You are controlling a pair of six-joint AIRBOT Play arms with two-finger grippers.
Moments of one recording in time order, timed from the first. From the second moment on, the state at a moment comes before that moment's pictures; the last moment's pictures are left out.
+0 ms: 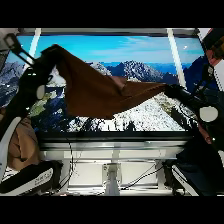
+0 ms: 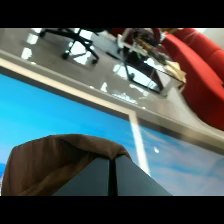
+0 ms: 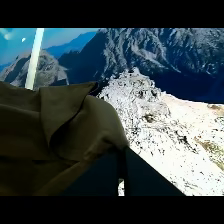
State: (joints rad) left arm -0.16 -1.21 0.97 1.74 0.19 -2.21; right arm -0.03 -0.79 0.66 -1.05 0.47 1.44
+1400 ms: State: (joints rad) left arm -0.04 -1.10 0.72 1.25 -0.86 -1.61; right arm -0.03 -0.90 0.64 -1.05 0.31 1.45
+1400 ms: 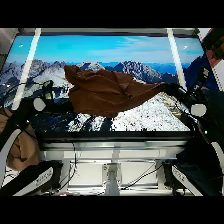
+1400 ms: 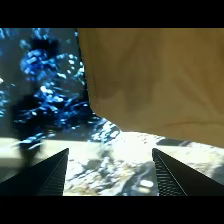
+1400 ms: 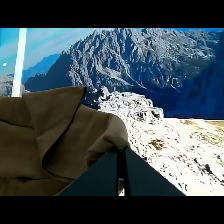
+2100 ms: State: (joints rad) left arm 0.20 -1.35 0.71 0.66 -0.94 -0.91; right arm -0.03 -0.90 0.64 -1.05 0.31 1.45
